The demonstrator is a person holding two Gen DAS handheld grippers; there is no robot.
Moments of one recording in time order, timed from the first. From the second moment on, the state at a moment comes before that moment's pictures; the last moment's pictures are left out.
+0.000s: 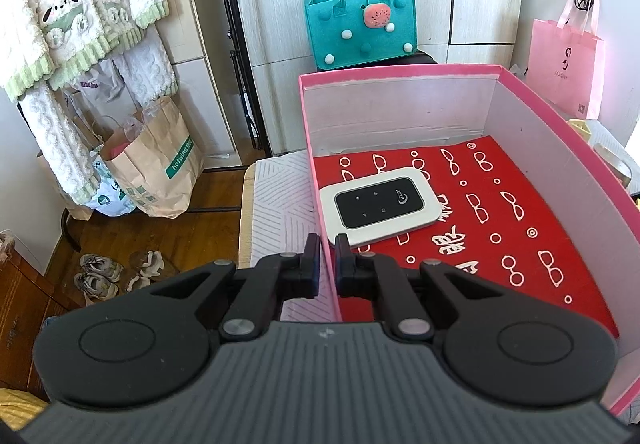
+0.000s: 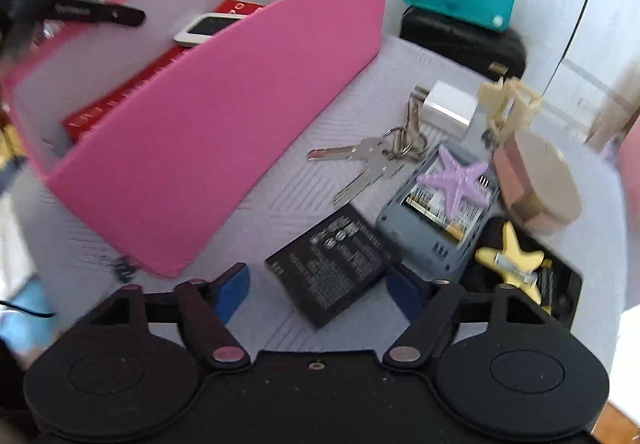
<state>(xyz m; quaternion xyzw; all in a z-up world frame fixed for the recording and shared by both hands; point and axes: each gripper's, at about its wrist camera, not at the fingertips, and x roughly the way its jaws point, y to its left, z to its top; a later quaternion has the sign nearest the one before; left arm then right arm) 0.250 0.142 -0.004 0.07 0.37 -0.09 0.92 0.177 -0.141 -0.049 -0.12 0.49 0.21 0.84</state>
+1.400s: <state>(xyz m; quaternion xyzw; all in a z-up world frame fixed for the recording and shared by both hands) 0.250 0.141 -0.003 0.07 0.37 -0.09 0.92 0.176 -0.156 -0.047 -0.10 0.46 0.24 0.85</state>
